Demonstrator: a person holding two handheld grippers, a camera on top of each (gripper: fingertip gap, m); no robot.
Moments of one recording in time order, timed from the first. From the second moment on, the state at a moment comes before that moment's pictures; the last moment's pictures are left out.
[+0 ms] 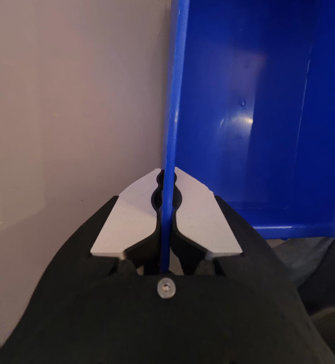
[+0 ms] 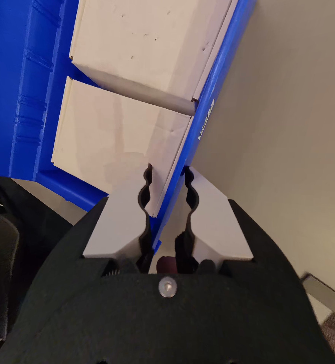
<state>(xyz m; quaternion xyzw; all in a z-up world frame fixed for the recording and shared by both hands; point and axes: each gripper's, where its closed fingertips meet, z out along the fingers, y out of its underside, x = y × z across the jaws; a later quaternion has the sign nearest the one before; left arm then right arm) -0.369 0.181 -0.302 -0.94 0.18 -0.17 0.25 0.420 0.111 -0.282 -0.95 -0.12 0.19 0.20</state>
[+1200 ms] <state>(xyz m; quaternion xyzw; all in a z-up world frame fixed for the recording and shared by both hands) -0.380 0.160 -0.208 -0.85 0.05 -0.25 0.45 -0.009 0.168 -0.263 -0.85 -0.18 0.39 0.31</state>
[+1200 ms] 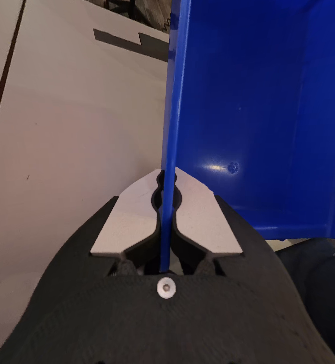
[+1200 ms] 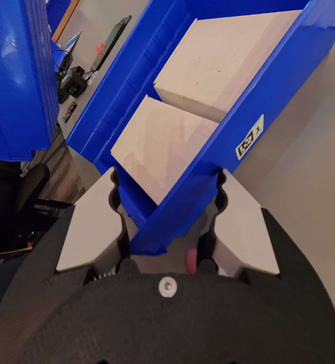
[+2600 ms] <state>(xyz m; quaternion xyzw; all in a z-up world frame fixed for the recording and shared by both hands) -0.330 0.161 -0.151 -0.83 0.09 -0.23 0.49 -0.100 0.213 -0.209 -0.79 -0.27 0.46 0.30</state>
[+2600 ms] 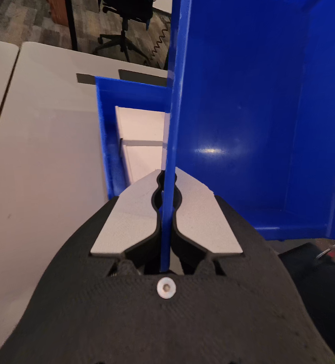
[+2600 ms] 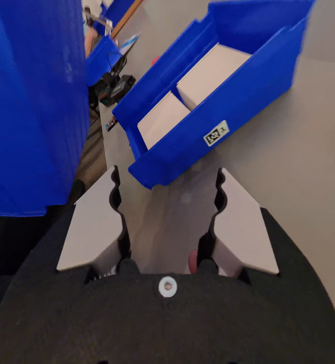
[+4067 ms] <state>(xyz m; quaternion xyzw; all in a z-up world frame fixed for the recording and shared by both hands) 0.153 0.075 -0.250 -0.75 0.40 -0.51 0.08 0.342 0.118 -0.286 -0.94 -0.03 0.08 0.34</state>
